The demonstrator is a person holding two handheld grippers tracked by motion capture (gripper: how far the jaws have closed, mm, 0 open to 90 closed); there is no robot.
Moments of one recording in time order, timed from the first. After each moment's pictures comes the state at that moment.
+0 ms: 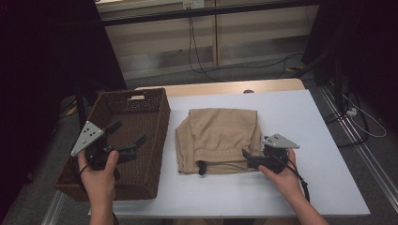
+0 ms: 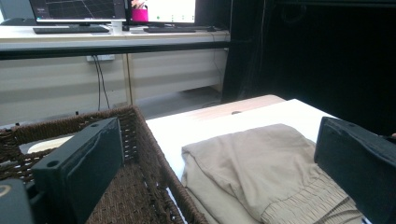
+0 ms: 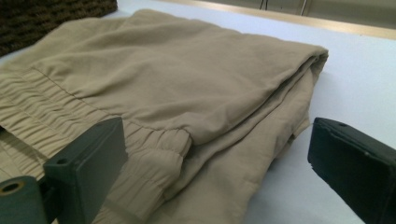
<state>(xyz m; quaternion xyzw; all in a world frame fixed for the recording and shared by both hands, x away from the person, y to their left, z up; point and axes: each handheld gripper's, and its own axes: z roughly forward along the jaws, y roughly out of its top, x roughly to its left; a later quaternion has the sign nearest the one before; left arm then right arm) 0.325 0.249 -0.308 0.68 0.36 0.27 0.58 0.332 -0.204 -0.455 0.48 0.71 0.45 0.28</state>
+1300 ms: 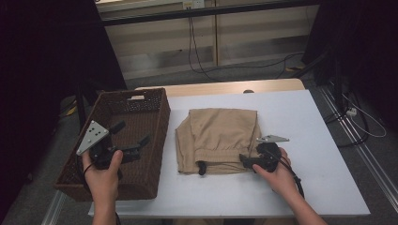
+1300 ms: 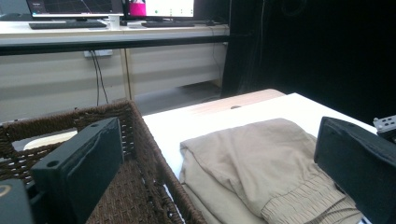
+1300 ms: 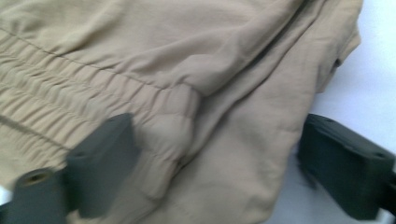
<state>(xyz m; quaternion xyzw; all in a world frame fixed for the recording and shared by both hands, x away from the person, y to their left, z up) 0.329 0.242 -0.313 0.69 0.36 0.26 0.58 0.342 -0.193 -0.465 0.56 0.72 0.37 0.17</state>
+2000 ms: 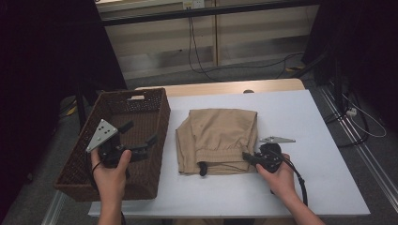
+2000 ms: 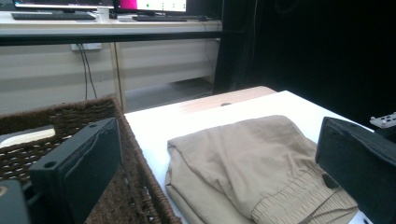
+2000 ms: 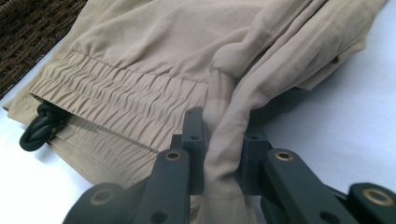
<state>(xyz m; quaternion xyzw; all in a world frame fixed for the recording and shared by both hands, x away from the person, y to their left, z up) 0.333 0.225 -0.317 0.69 0.36 0.24 0.58 0.333 -0.198 -0.459 0.55 0.71 0.43 0.11</state>
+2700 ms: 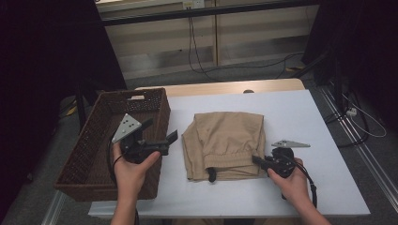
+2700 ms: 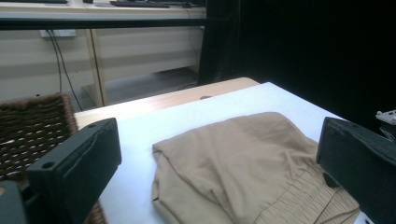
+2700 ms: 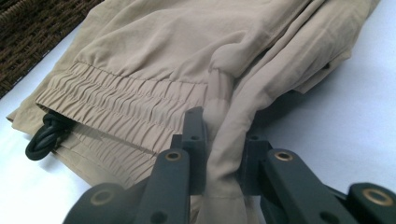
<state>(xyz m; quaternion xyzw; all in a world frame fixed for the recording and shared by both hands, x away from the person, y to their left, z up) 0.348 0.177 -0.322 0.71 0.35 0.21 0.57 0.313 -0.223 -0.453 0.55 0.70 0.44 0.11</state>
